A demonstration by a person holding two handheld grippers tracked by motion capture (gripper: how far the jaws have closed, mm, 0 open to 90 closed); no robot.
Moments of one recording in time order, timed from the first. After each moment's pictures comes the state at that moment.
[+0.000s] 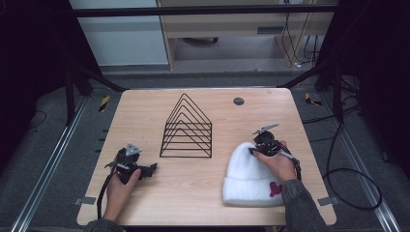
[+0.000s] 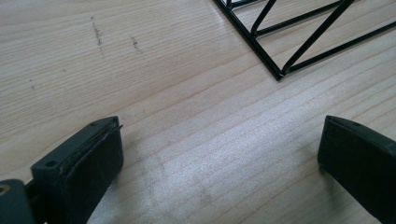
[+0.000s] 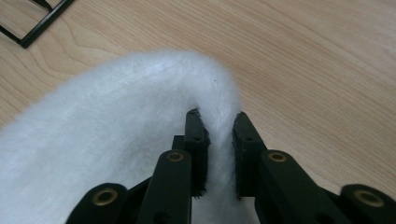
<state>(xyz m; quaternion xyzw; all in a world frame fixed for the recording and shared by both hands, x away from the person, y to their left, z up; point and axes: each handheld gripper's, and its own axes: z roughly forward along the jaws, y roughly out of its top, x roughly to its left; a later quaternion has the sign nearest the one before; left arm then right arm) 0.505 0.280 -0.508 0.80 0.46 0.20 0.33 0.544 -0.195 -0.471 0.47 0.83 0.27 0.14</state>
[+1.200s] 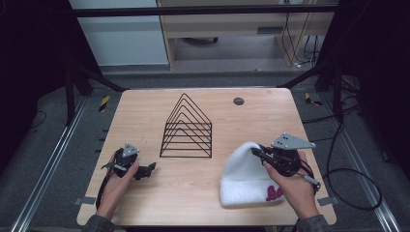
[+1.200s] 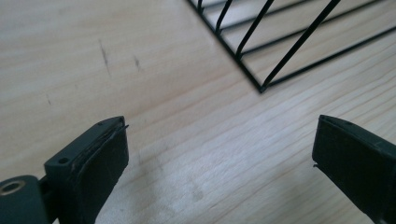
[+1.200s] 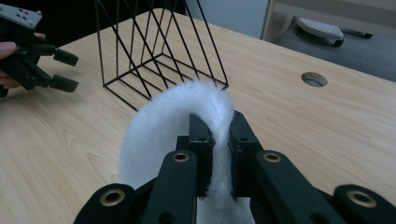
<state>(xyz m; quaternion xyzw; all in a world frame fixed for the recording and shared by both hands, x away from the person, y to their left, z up) 0.493 0.283 -0.491 0.79 0.44 0.22 0.36 0.431 -0.196 -0.370 0.38 0.77 0.47 0.23</state>
